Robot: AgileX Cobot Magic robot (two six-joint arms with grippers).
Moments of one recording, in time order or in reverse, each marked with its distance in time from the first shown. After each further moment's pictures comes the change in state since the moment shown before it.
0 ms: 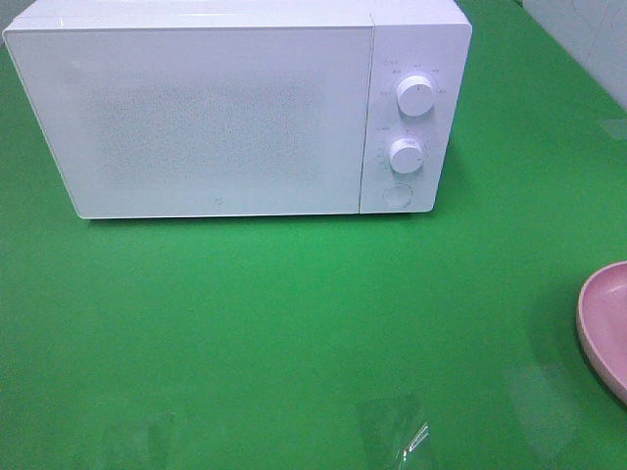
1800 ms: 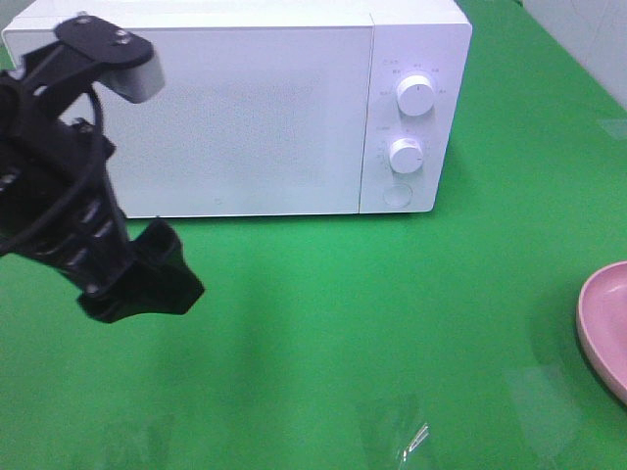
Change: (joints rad) left arm -0.527 1.323 -0.366 -0.128 -0.441 0.227; right arm 0.000 0.000 0.000 0.000 0.000 0.000
